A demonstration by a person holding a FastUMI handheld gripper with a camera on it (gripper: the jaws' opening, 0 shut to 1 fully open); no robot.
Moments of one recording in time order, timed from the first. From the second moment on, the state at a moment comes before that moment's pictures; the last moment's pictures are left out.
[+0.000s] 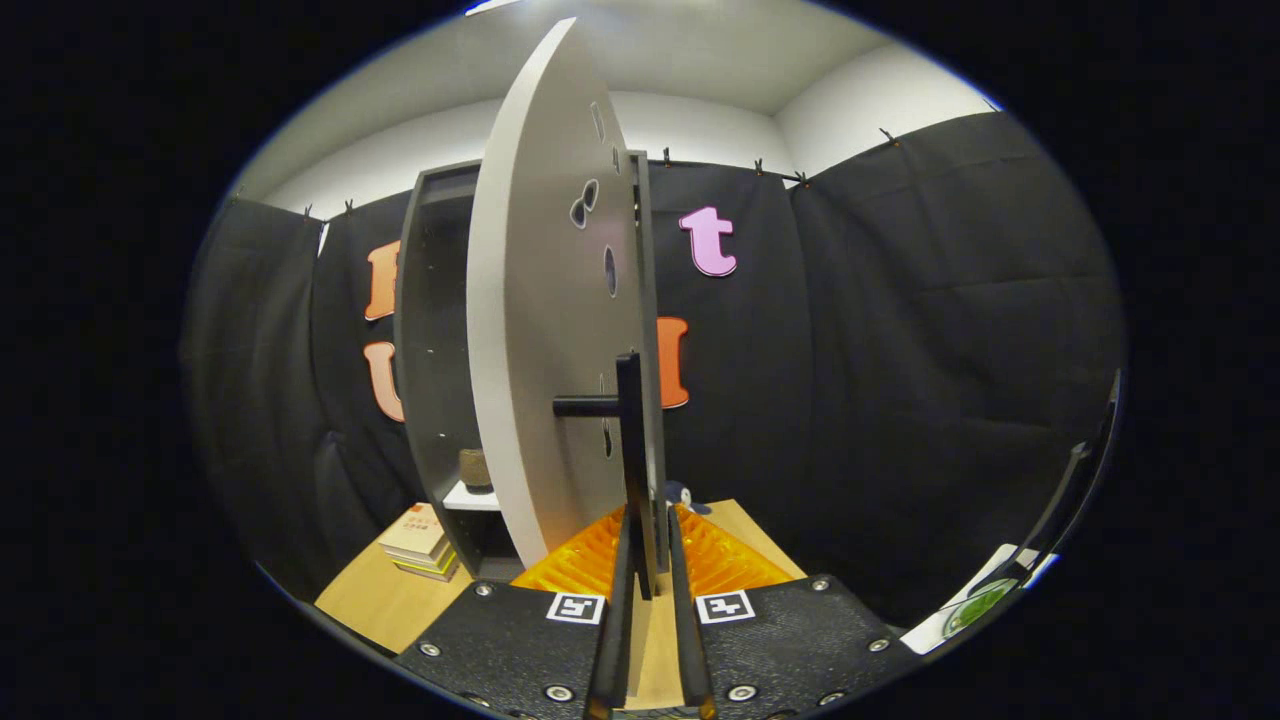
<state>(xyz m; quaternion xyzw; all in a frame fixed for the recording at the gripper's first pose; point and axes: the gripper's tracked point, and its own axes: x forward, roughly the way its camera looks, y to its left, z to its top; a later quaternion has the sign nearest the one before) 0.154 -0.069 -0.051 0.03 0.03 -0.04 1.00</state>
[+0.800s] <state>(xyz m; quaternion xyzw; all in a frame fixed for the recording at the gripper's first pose) 0.139 -0.151 -0.057 0.06 0.03 -0.08 0.99</state>
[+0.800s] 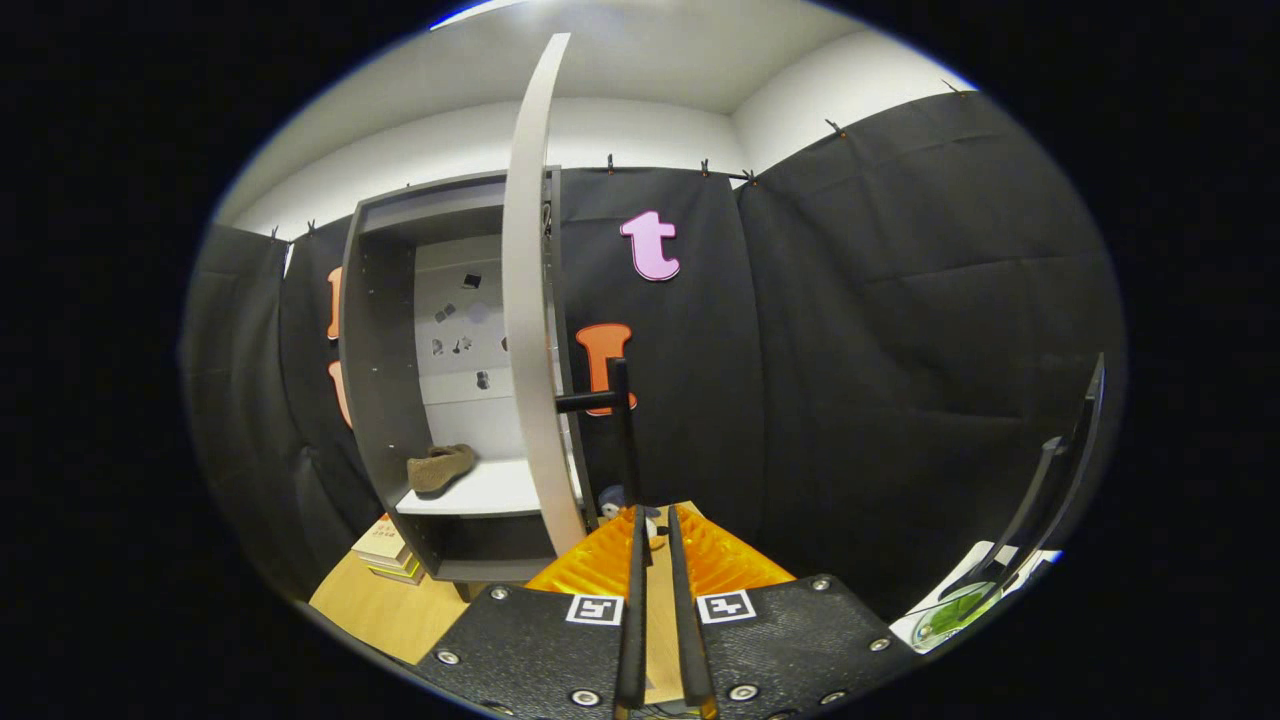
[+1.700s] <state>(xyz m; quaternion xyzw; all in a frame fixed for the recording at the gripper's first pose) 0.090 -0.030 -0.120 0.04 0.09 -0.04 0.99</state>
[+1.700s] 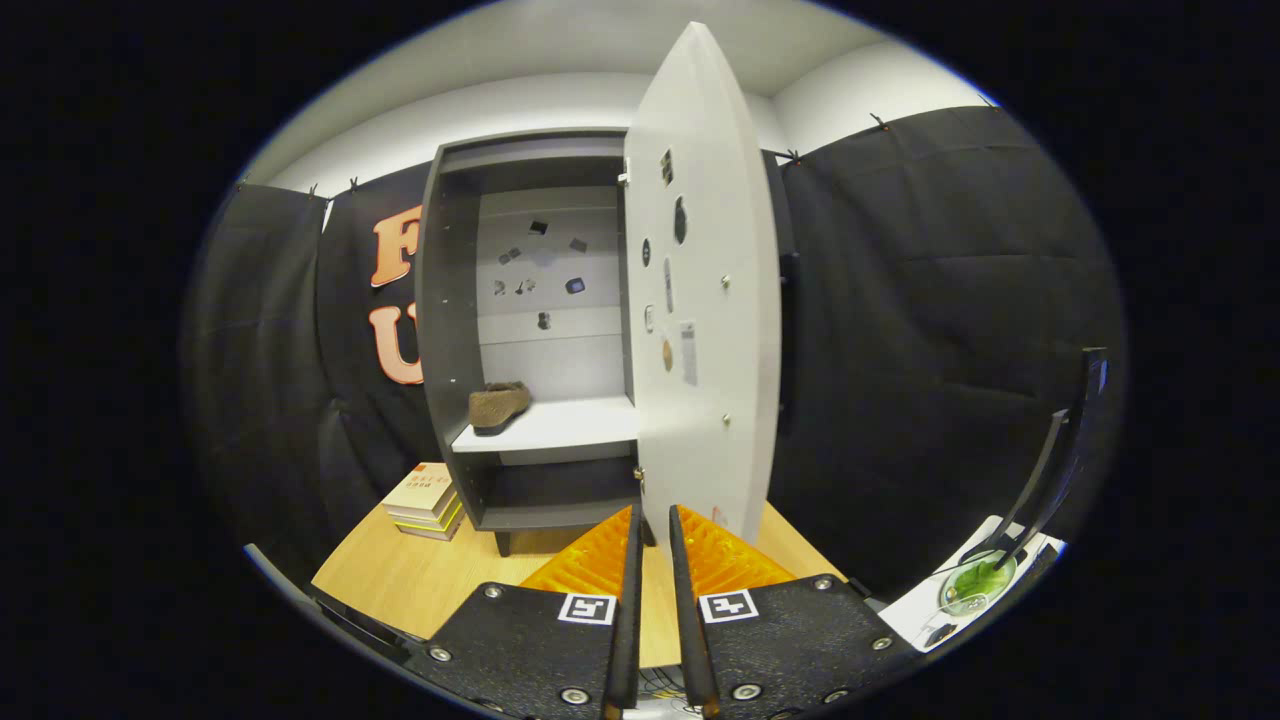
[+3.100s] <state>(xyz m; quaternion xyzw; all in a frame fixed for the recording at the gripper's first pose) 0.240 0.128 -0.446 0.05 0.37 0.07 0.93</state>
